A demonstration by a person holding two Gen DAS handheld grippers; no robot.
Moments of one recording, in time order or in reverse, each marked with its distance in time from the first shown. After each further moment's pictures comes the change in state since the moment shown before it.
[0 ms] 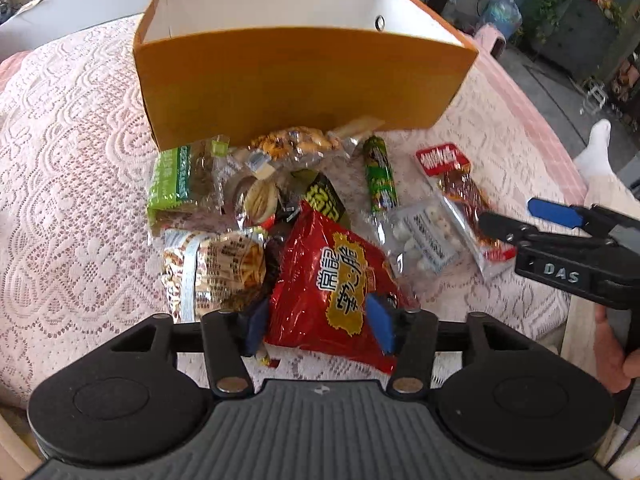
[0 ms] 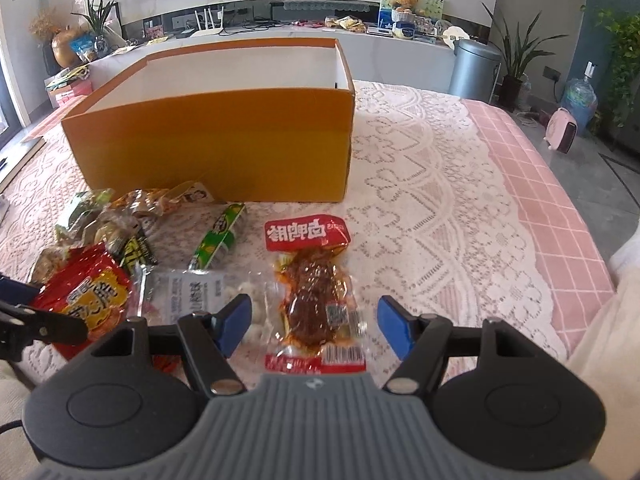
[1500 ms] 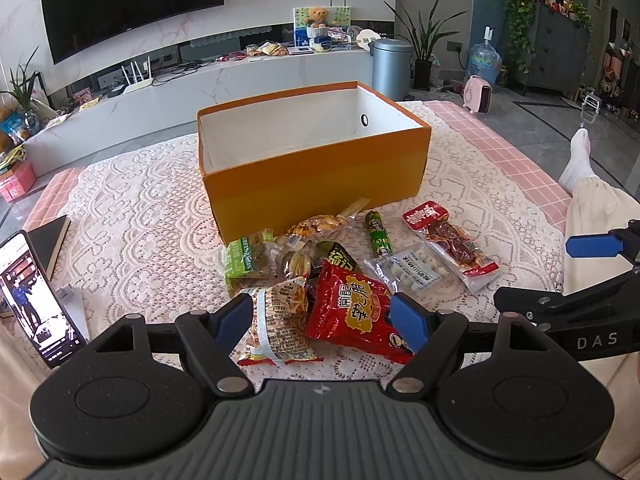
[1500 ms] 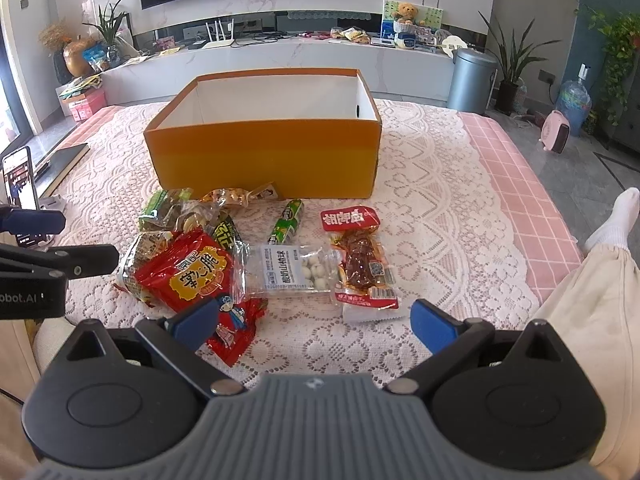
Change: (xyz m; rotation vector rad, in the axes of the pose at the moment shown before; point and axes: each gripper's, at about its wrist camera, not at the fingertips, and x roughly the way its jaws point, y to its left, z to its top) left arm -0.100 -0.031 -0.040 0.187 -0.295 0.137; right arm -0.114 0.043 -0.022 0.005 -0.023 0.012
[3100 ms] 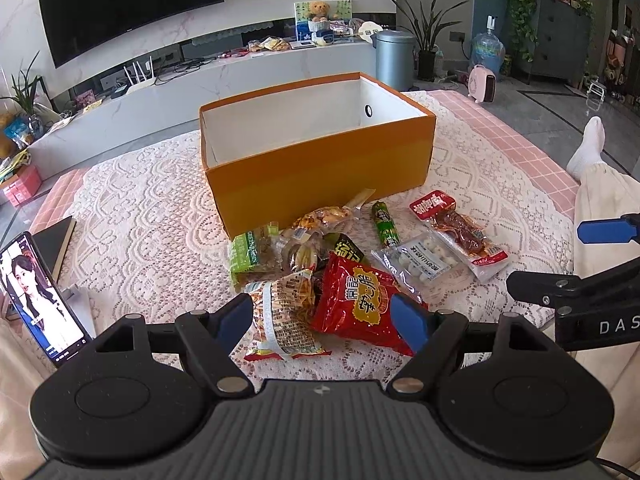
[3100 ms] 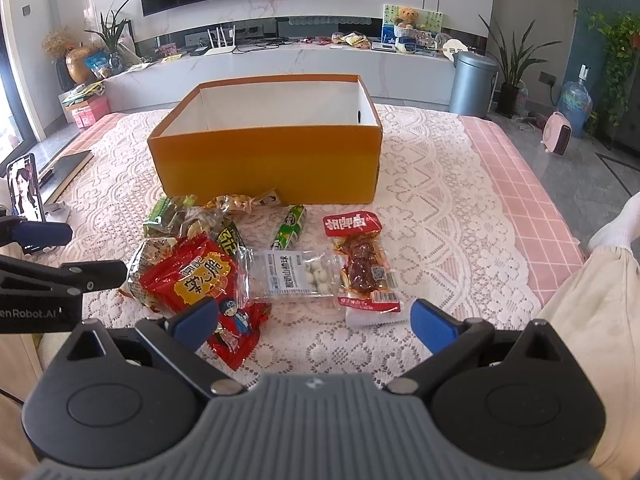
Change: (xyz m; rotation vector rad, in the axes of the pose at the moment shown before) left arm 0.004 -0.003 -0.002 0.023 0.020 0.034; right arm -0.003 -0.002 0.000 0.018 -0.013 0.013
